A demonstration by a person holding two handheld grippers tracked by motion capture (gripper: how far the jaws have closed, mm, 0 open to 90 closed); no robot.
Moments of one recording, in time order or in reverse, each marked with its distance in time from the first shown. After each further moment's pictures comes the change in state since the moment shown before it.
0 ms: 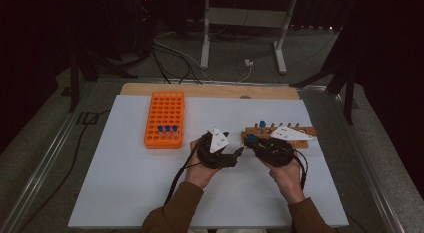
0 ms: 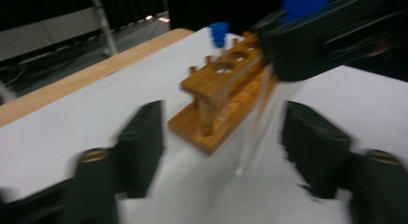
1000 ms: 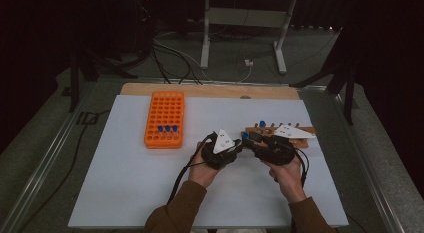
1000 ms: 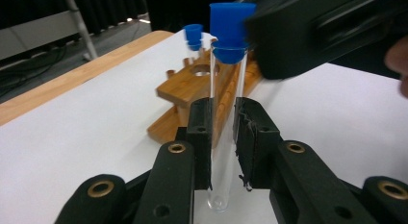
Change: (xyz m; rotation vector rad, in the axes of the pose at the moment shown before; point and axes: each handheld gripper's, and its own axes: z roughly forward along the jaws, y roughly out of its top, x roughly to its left) left arm 0.001 0.000 0.007 0.006 -0.038 0.011; right arm -0.008 0.002 -0.003 -0.034 0.050 0.067
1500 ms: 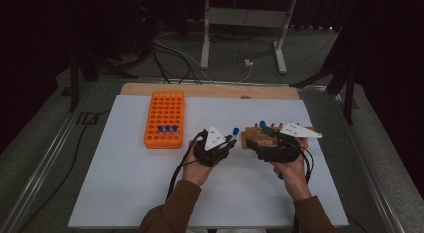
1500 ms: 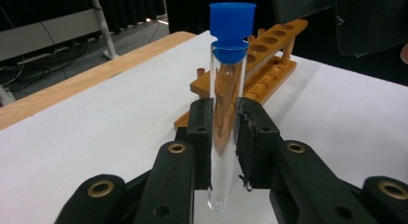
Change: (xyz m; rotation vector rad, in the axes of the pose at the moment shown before) left arm 0.013 -0.003 -0.016 -0.017 0.053 -0.041; right arm -0.012 0.001 -0.006 -0.032 -0.060 -0.019
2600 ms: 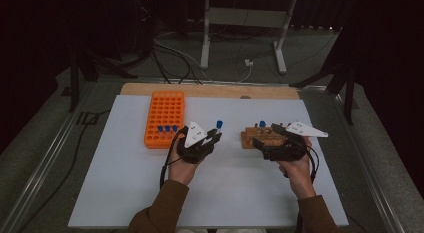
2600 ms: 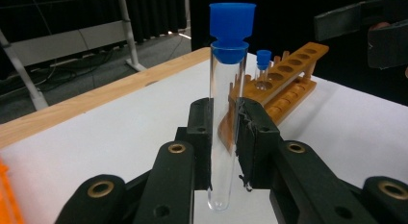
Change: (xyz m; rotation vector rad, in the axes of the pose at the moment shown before) left arm 0.024 0.003 -0.040 -0.055 0.075 -0.051; right arm -0.012 0.002 -0.009 0.001 -0.058 -0.002
